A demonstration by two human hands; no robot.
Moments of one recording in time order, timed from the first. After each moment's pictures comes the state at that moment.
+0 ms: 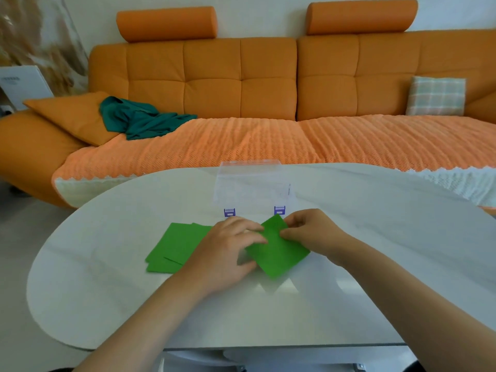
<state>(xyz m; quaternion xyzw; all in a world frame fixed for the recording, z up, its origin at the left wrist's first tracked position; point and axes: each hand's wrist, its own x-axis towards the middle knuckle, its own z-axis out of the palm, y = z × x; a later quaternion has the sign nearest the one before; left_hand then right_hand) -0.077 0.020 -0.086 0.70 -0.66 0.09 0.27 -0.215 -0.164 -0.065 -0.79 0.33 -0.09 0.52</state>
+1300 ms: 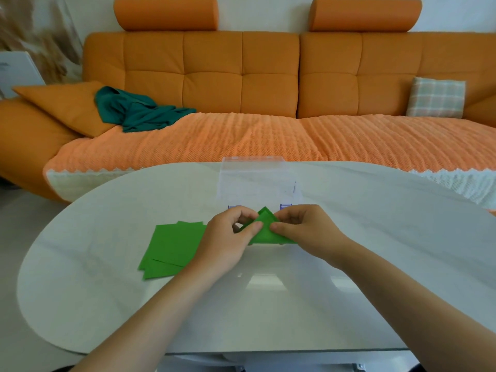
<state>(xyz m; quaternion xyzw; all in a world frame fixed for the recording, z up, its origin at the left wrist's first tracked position) -0.078 0.004 -0.080 0.75 -0.37 -0.13 0.54 -0.204 -0.135 -0.054 -0.79 0.25 -0.14 0.54</state>
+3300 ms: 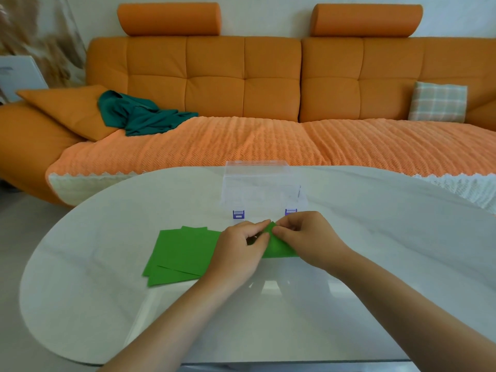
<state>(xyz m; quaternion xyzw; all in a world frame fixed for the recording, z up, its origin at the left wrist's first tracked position) -0.089 0.000 -0.089 0.74 -0.39 -0.11 0.53 -0.192 -0.128 -0.060 -0.84 0.28 -0.16 0.44</state>
